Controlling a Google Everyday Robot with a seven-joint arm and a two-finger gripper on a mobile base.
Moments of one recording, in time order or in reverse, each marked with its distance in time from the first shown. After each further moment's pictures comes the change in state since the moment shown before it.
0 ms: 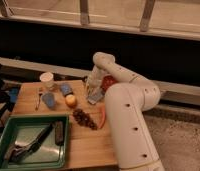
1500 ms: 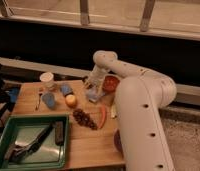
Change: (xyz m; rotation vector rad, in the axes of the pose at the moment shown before) arm 0.000 -0.011 -0.016 0.014 -0.122 0.081
